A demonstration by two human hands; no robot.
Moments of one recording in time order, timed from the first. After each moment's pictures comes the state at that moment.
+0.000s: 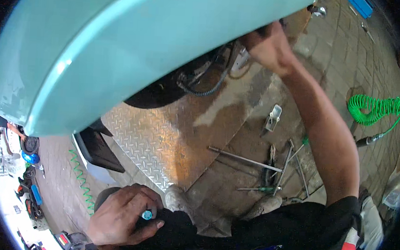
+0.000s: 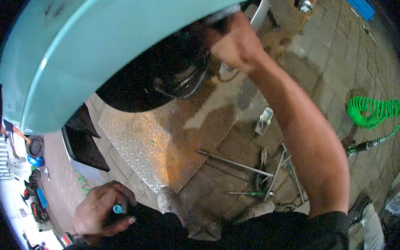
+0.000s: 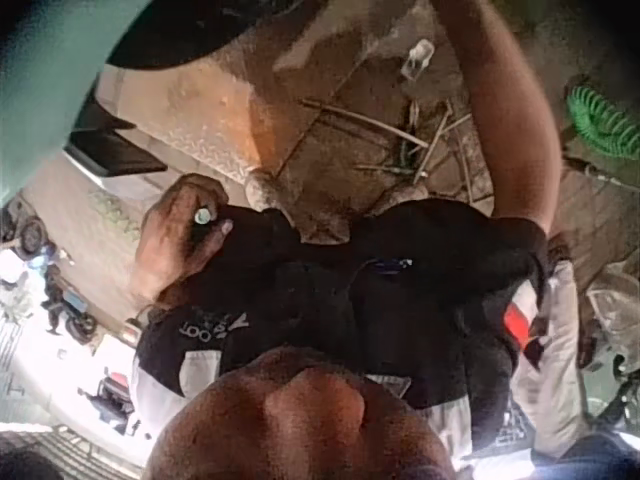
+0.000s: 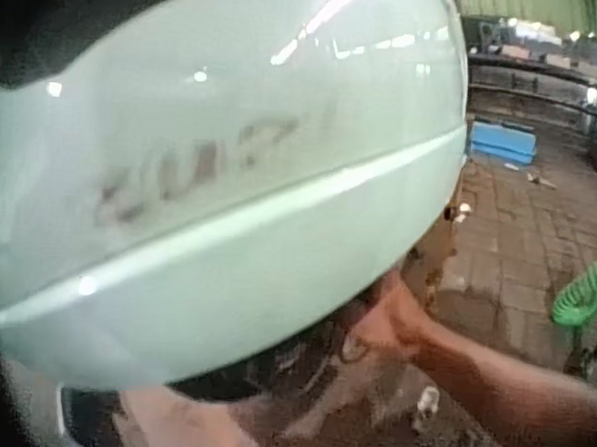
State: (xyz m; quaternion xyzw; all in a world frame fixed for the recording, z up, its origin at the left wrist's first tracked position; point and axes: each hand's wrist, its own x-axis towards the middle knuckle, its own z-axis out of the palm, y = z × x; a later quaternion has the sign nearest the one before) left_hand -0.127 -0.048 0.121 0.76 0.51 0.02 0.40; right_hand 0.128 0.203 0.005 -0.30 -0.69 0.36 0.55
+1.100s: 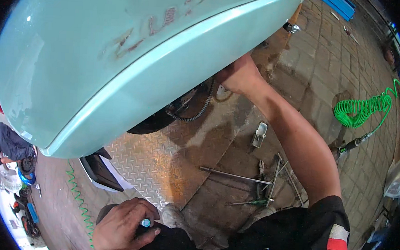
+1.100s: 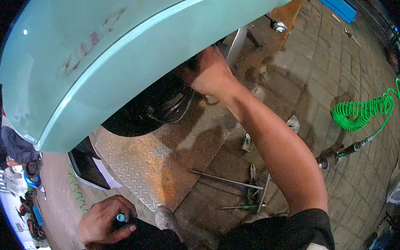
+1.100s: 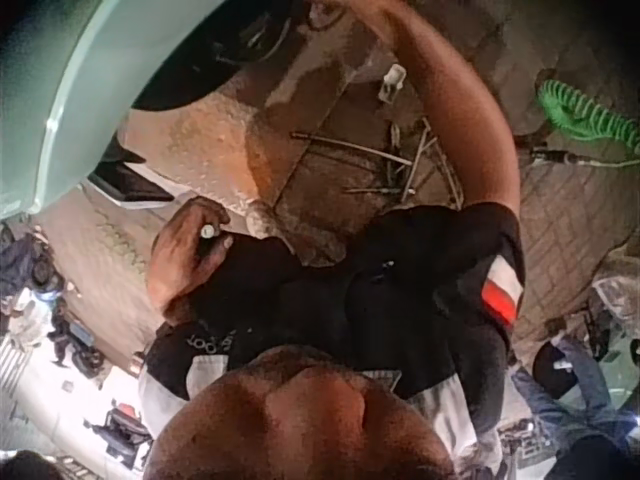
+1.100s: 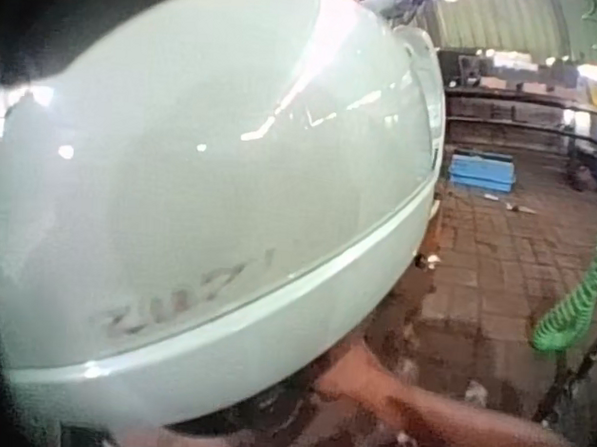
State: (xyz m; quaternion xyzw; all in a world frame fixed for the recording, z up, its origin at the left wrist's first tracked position) left_hand -0.125 -0.042 0.120 0.77 0.48 0.02 0.41; right_hand 0.129 0.217 0.000 -0.41 -0.78 0.19 0.45
